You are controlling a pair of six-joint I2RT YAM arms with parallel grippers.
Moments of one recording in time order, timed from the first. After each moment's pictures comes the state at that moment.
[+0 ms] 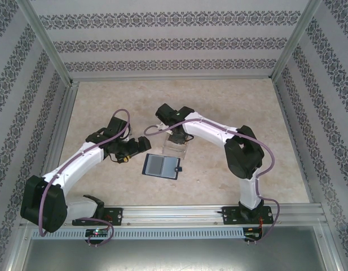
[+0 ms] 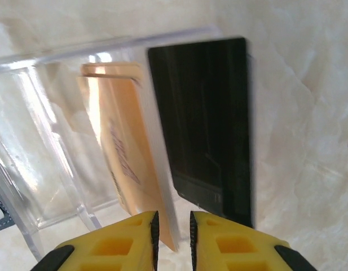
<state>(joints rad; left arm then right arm) -0.35 1.25 0.83 -0.68 0.32 -0.74 0.76 1.96 1.59 -0.98 0.31 -0.33</state>
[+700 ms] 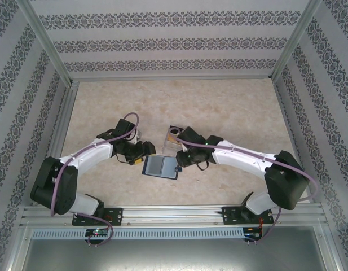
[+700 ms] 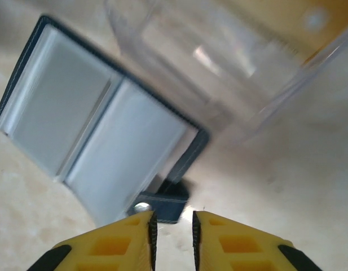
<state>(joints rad) -0.37 1.43 0.79 -0.50 0.51 -0.73 0.84 1.48 0.92 -0.56 -0.09 0.51</state>
